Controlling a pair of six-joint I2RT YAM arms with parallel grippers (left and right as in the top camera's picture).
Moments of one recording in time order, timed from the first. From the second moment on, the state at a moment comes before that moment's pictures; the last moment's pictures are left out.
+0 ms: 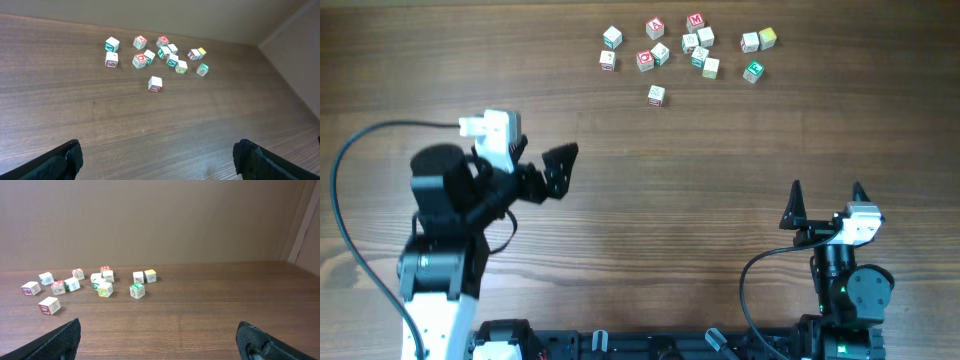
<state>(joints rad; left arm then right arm) 0.01 0.88 0.81 -0.44 0.50 -0.17 -0.10 0.02 0.01 0.00 -0.06 0.02</state>
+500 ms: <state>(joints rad) -0.14 1.30 1.22 -0.53 0.32 -0.18 -0.10 0.02 0.01 0.00 -0.06 0.02</state>
